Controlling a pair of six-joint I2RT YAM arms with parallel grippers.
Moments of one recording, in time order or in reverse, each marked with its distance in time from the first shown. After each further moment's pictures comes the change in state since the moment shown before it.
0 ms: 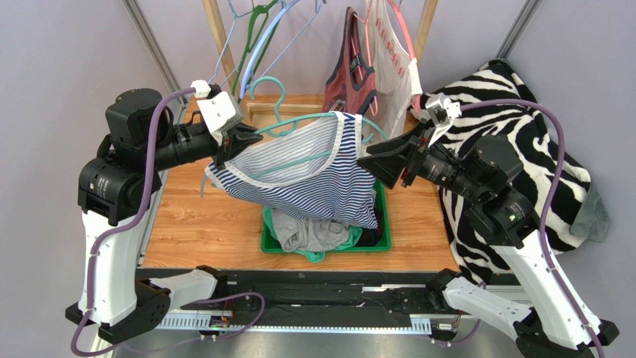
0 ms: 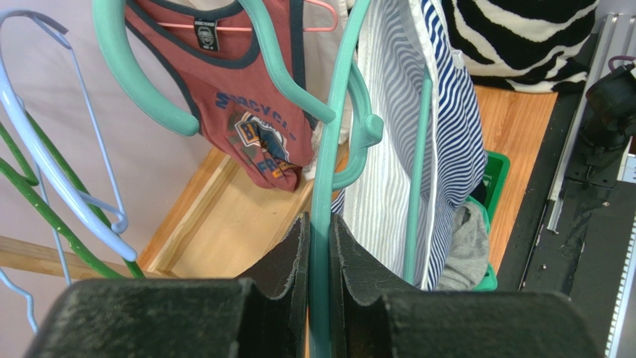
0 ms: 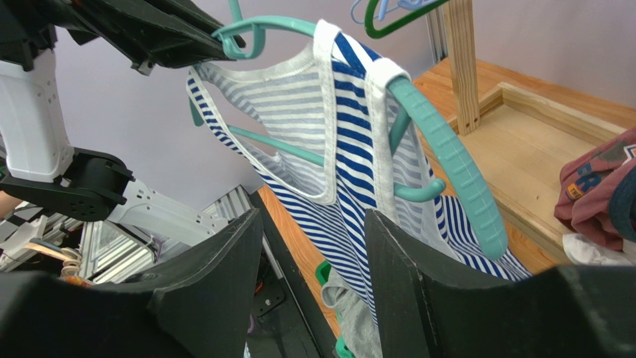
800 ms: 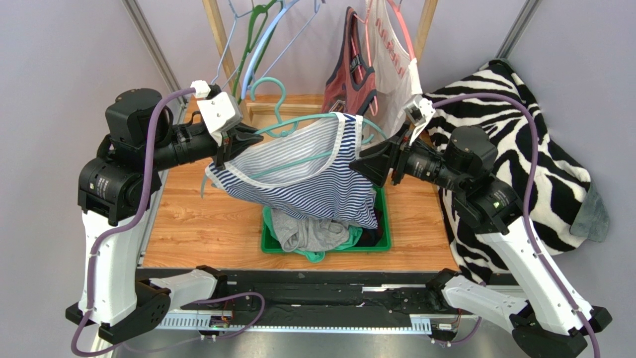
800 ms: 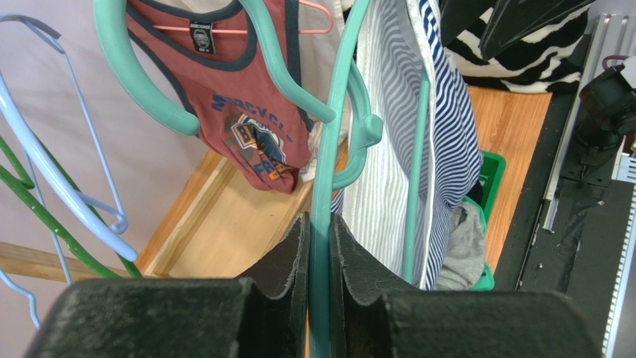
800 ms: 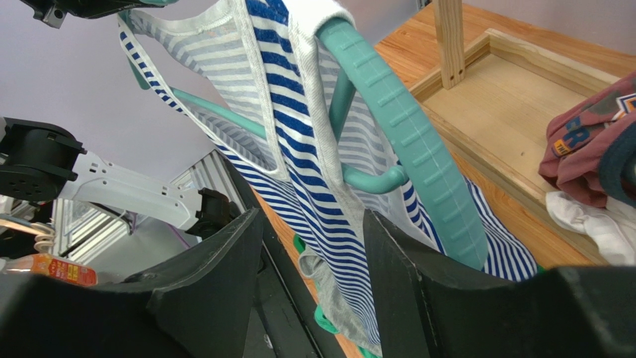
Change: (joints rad) left arm 0.000 0.000 0.000 -0.001 0.015 0.000; right arm 0.000 0.069 -0.008 -0.077 -0.007 -0.067
